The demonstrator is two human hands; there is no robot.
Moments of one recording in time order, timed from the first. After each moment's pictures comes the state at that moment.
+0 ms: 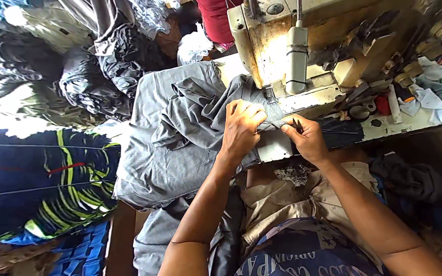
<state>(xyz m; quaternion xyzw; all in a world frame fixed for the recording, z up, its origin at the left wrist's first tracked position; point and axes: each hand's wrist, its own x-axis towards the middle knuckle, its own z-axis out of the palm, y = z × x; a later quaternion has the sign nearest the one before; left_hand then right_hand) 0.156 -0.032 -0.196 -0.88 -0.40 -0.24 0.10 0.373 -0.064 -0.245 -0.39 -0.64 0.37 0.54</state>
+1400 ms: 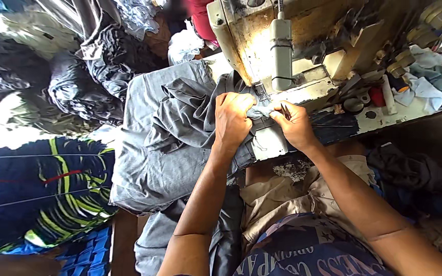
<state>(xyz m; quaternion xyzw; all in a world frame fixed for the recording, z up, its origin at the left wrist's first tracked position) 0.159 -0.004 -0.202 -0.85 -0.44 -0.27 0.11 0.359 -0.047 -0.238 -0.40 -0.63 0.35 0.57</state>
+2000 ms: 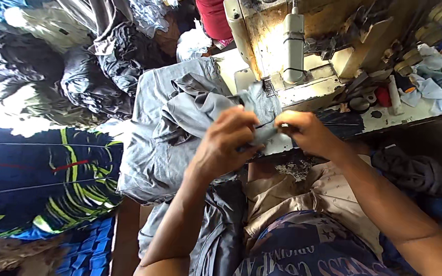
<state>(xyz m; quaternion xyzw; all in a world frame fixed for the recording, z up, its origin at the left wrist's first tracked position) 0.121 -0.092 -0.148 -0.91 -0.28 -0.30 -0.07 0.389 -0.066 -0.217 -0.33 -0.83 0.26 0.38</state>
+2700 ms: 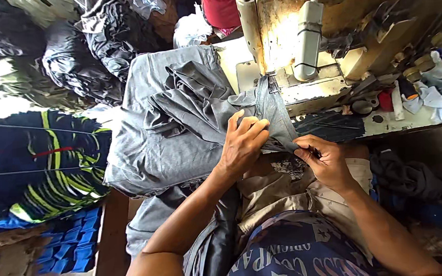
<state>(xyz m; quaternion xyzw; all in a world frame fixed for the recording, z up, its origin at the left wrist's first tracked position) 0.149 -0.090 -0.218 -0.89 -0.38 -0.23 0.09 0.402 -0.135 -0.245 -0.38 -0.69 0.36 0.49</state>
